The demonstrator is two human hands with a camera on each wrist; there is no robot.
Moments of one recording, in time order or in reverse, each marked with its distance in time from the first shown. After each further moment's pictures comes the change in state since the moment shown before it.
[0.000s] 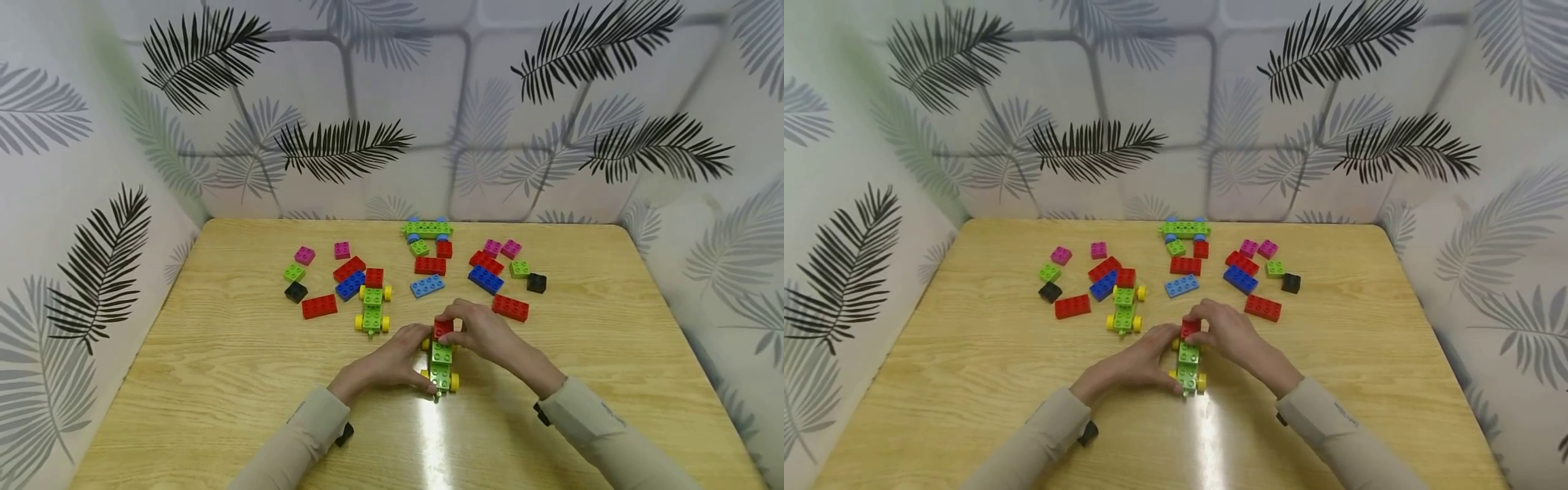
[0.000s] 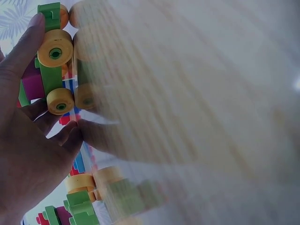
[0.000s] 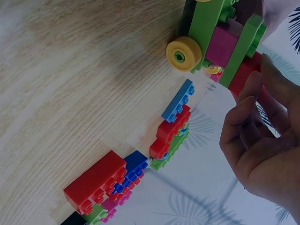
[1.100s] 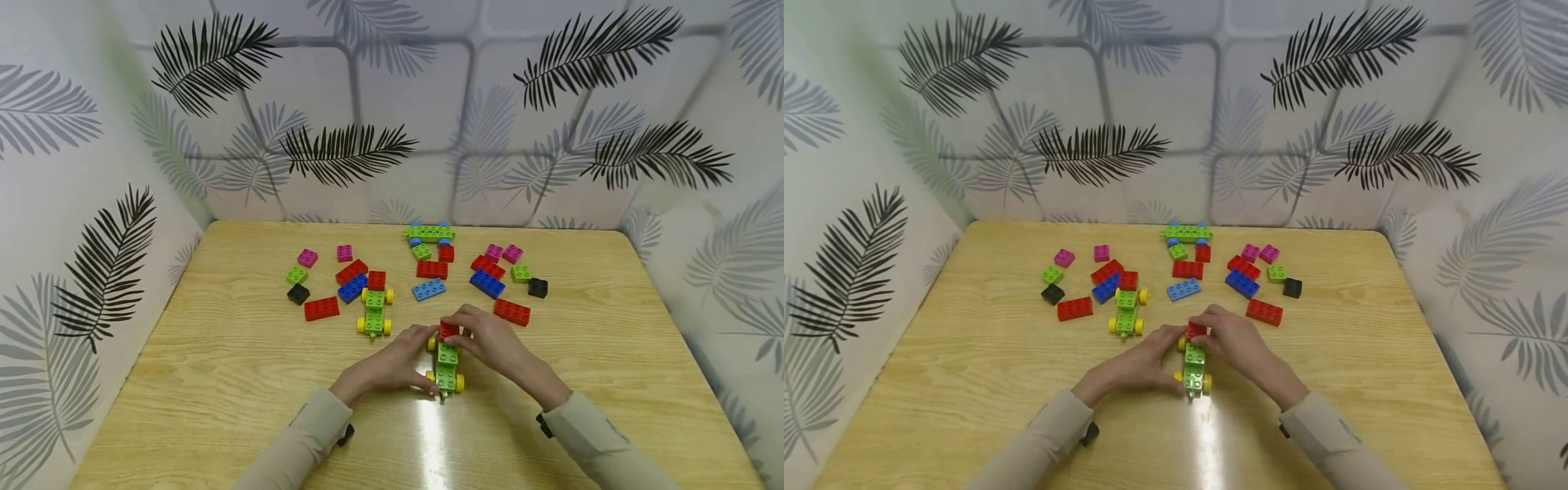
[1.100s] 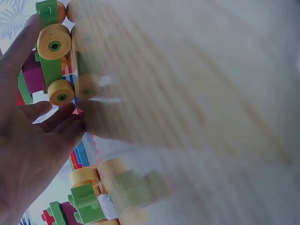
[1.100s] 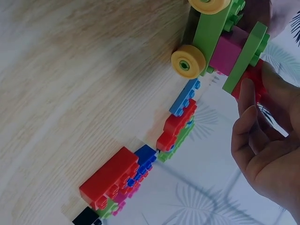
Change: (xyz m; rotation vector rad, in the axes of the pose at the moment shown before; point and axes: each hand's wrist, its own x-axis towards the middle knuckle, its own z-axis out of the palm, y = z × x) left_hand 0.001 0.003 -0.001 0.056 0.001 -0.017; right_hand -0.012 0.006 0.009 -0.123 0.157 -0.104
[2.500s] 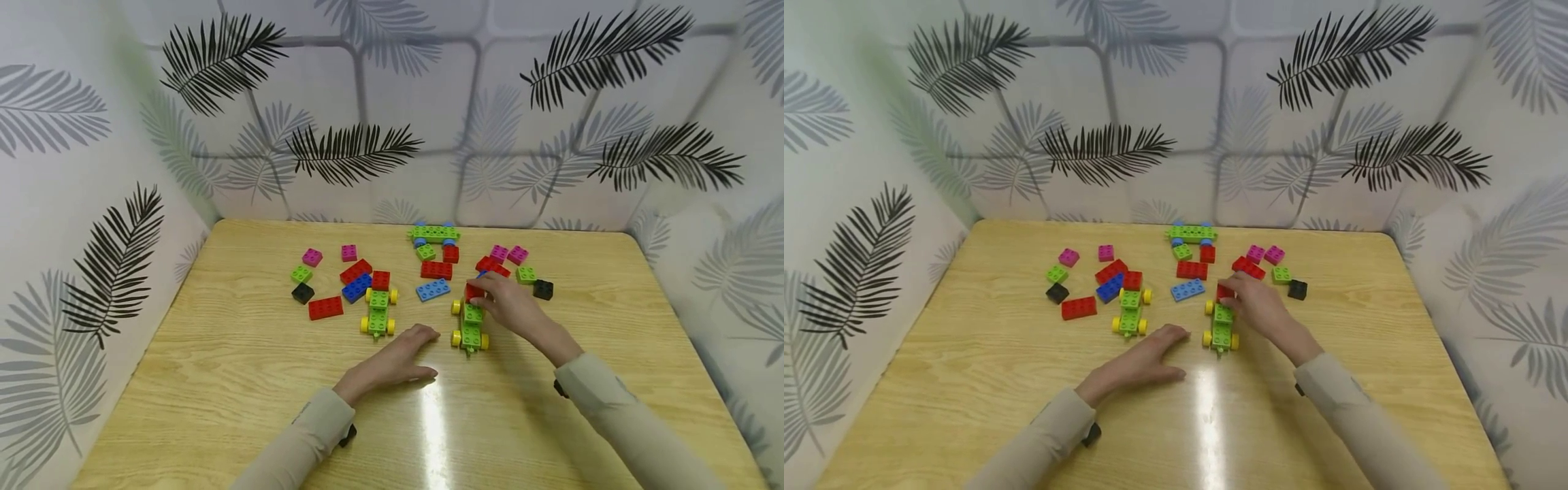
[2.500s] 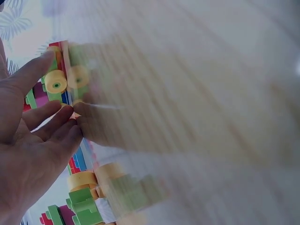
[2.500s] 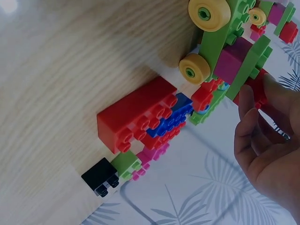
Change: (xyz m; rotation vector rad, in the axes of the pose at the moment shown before) left_hand 0.002 -0.005 -0.001 0.046 0.037 0.002; right_hand 0.032 0.052 -0.022 -0.092 -0.016 0.083
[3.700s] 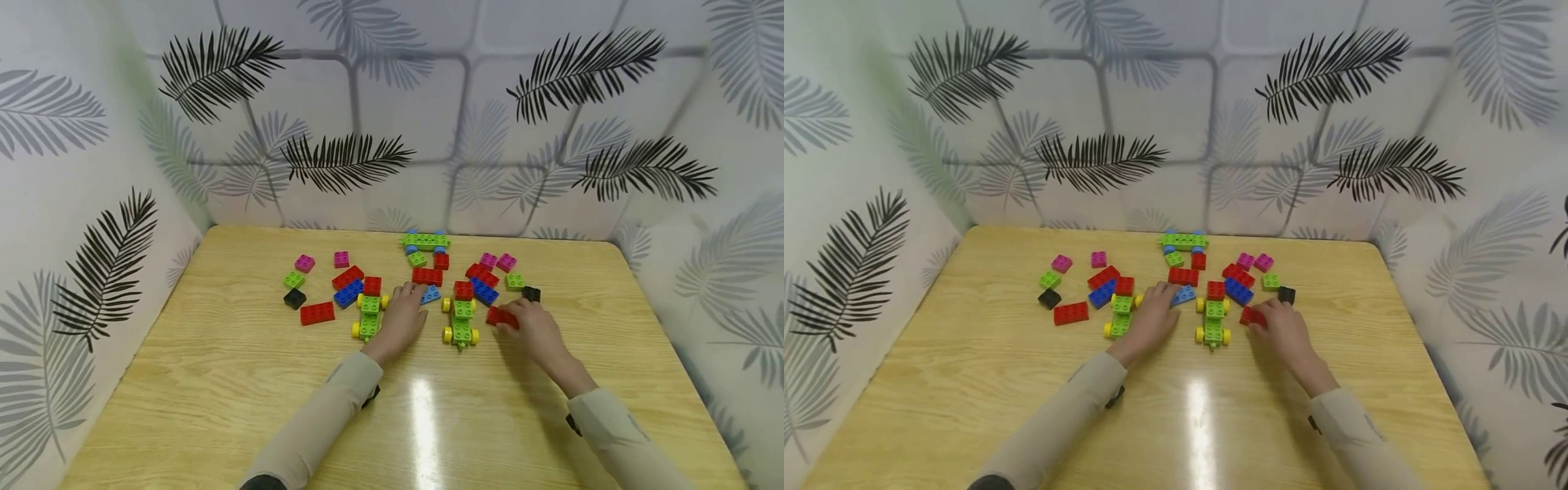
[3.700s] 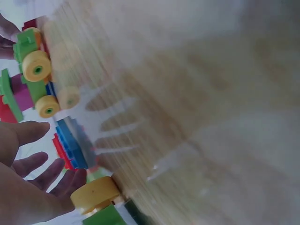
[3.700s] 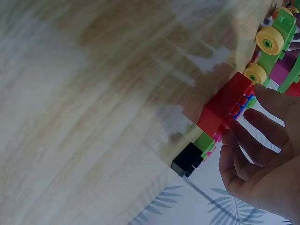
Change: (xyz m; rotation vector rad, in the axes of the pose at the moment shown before) left_hand 0.071 0.001 -0.016 0.155 0.394 -0.223; right_hand -0.058 0.042 0.015 -0.107 0.103 0.216
